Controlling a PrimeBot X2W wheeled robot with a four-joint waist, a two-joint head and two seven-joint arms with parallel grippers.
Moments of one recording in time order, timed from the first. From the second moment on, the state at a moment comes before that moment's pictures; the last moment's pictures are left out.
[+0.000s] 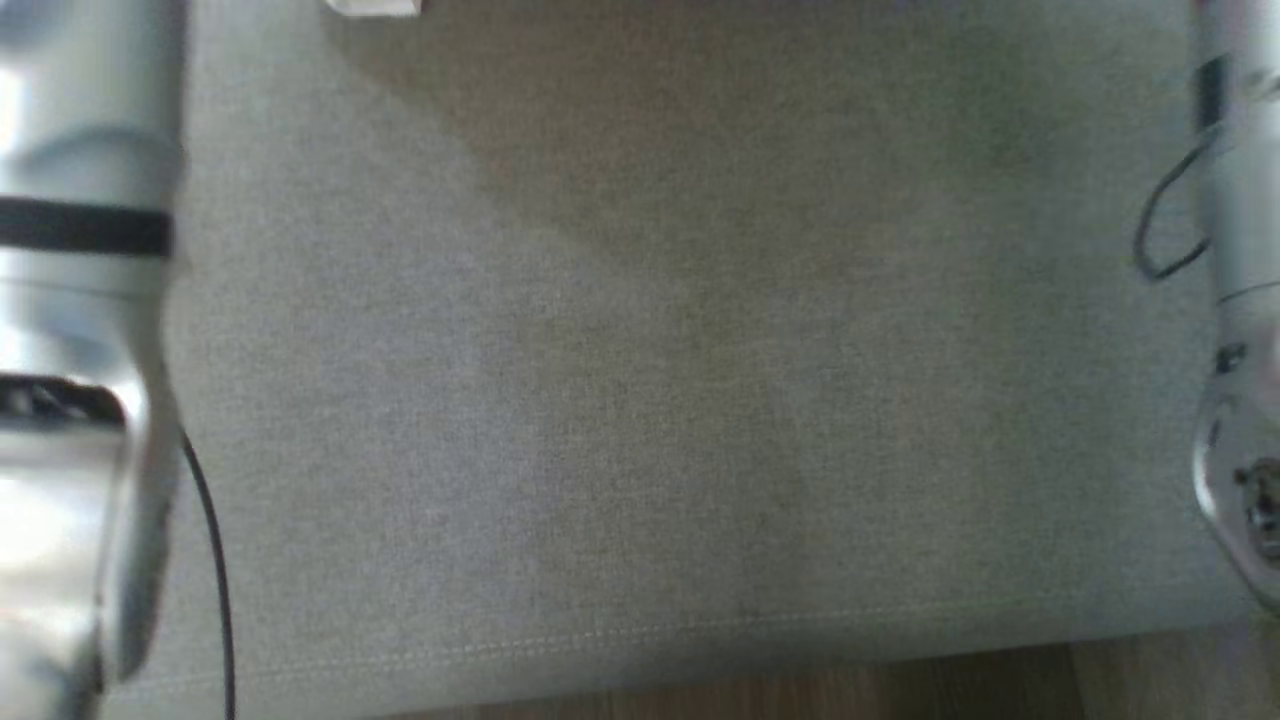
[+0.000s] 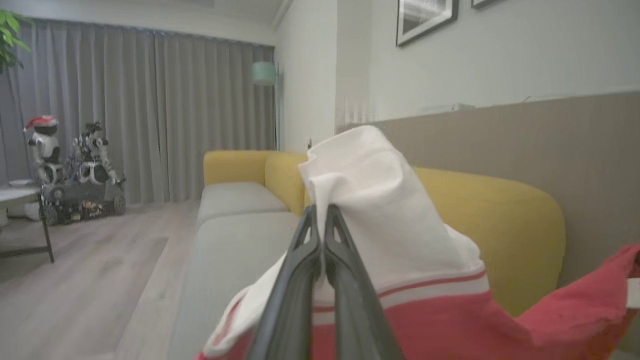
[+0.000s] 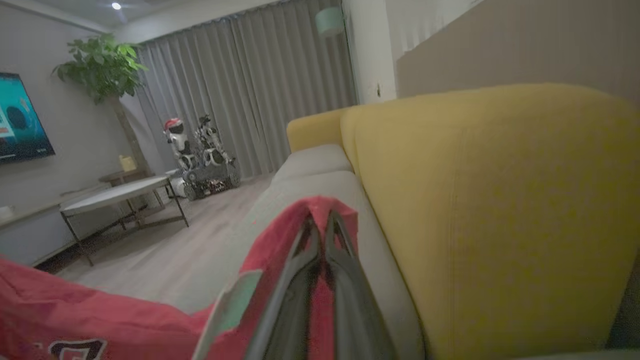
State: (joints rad) left arm -1.41 0.12 -0.31 0.82 -0.33 -0.12 -0.26; right arm -1.33 -0.11 0.03 0.91 0.29 0.13 -0.10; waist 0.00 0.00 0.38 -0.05
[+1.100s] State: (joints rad) left arm -0.50 0.09 -0.27 0.57 -0.34 -0.12 -0.26; right arm -0.55 -0.15 0.26 0.78 0.58 0.13 -0.25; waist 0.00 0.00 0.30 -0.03
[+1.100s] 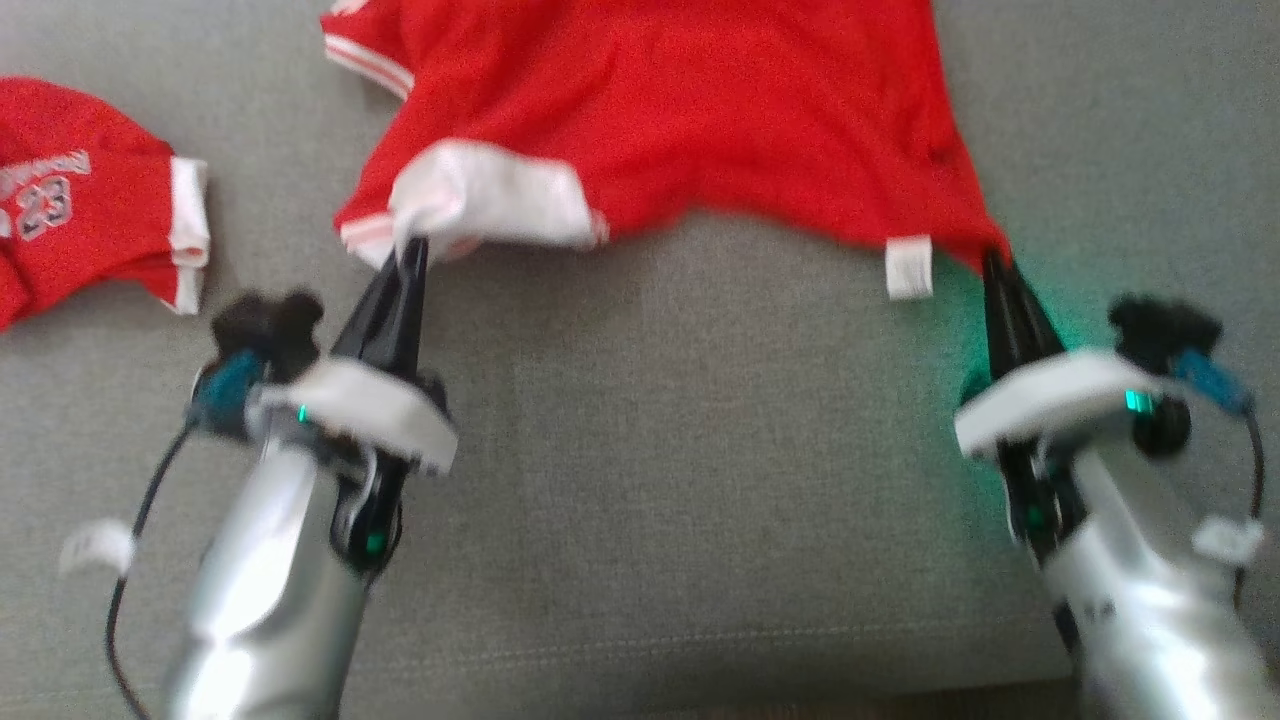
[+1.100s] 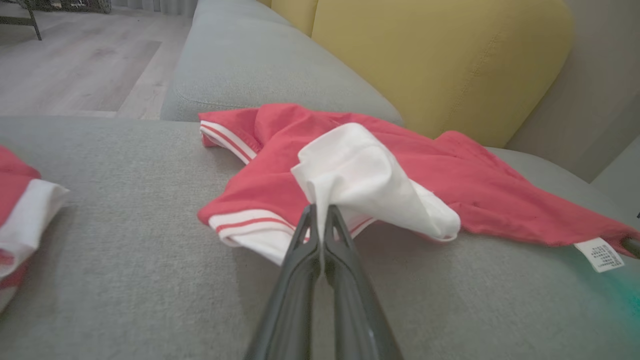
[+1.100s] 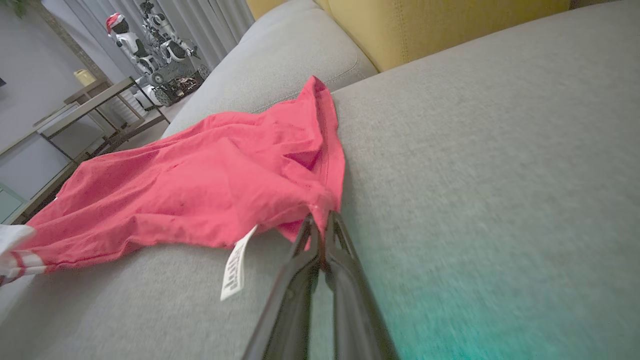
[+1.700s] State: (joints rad) left arm 0.01 0.18 -0.24 0.14 -0.38 -0.06 -0.17; right arm 0.11 -0.08 -0.02 0.13 0.45 0.13 0.09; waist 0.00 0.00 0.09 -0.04
